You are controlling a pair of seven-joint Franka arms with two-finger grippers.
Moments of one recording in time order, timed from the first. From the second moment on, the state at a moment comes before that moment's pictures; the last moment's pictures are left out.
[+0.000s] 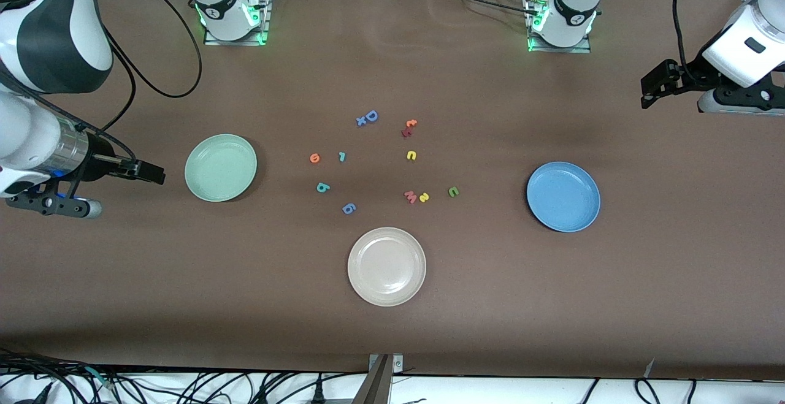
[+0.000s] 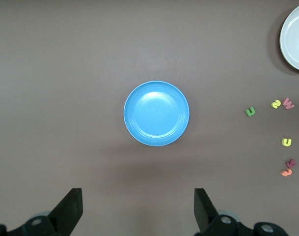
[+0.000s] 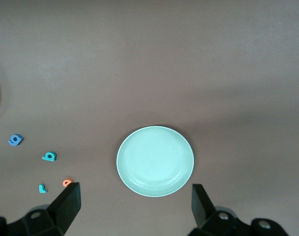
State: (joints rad) left arm -0.01 -0.04 -0.09 -1.63 0.02 1.56 -0.04; right arm -0.04 0.35 0.15 -1.38 -0.04 1.62 0.27
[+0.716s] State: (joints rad) left arm -0.01 -0.04 -0.09 -1.63 0.02 1.56 -0.04; right arm -0.04 0.35 0.15 -1.38 -0.04 1.62 0.27
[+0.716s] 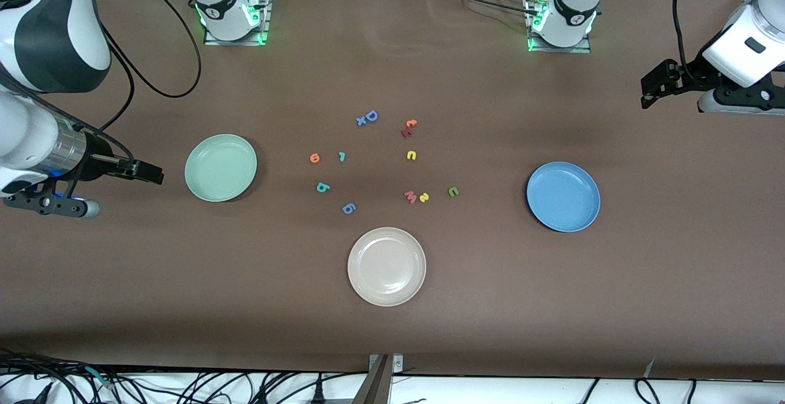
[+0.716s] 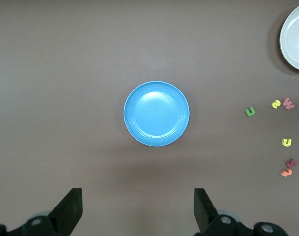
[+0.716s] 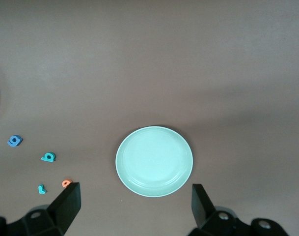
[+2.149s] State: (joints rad) left arm -0.01 -0.04 -0.09 -1.63 0.01 1.56 -0.04; right arm -0.04 0.35 0.13 -1.38 -0.04 1.62 0.27
